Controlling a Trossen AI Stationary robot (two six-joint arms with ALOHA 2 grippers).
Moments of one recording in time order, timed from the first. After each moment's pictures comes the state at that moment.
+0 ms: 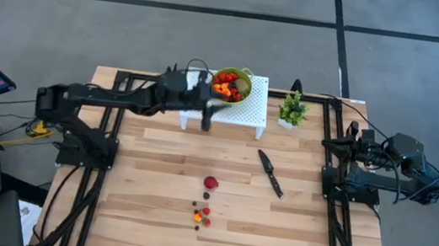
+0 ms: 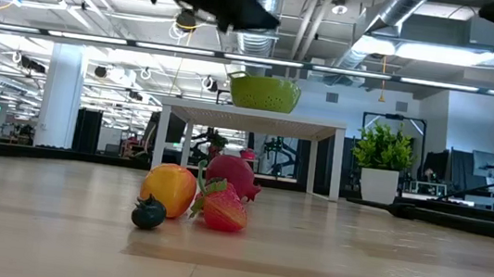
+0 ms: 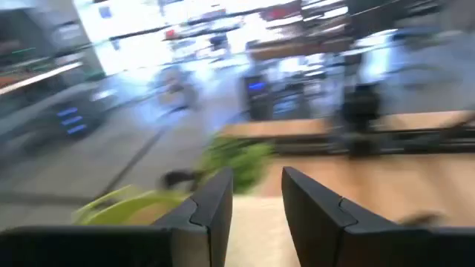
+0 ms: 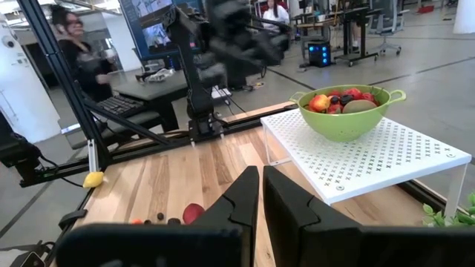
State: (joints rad) left arm 0.31 1.46 1.01 0.33 0.03 0.21; right arm -0.08 0.02 0.63 -0.69 0.10 0.19
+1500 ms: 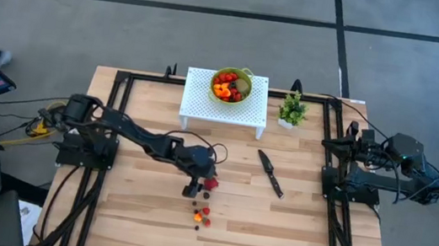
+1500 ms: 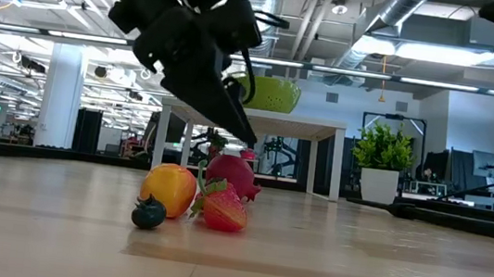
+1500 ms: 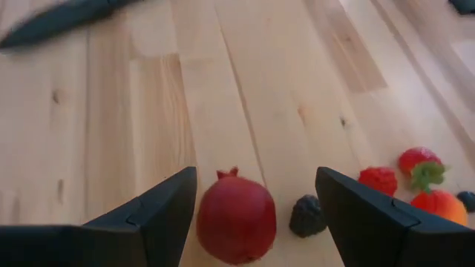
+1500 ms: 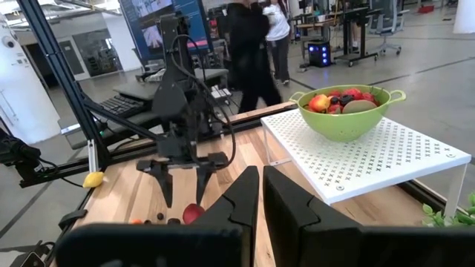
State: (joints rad) left arm -0.10 1.74 0.92 0.06 0.10 0.07; right arm -0.08 0.02 0.63 -0.69 0.10 0.19
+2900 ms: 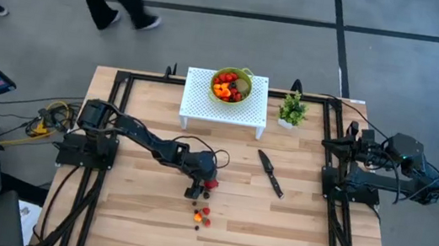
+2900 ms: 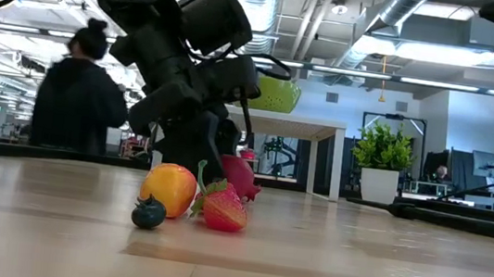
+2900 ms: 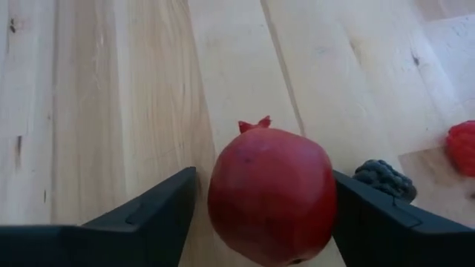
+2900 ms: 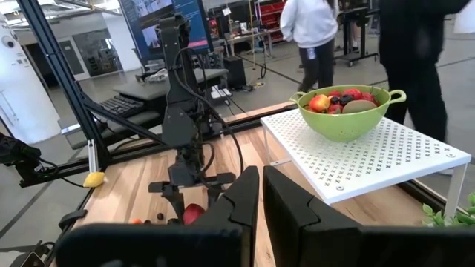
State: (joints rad) left arm -0.10 1.89 0.92 0.11 0.06 0.10; right arm -0.08 0.02 0.63 -0.69 0.10 0.19
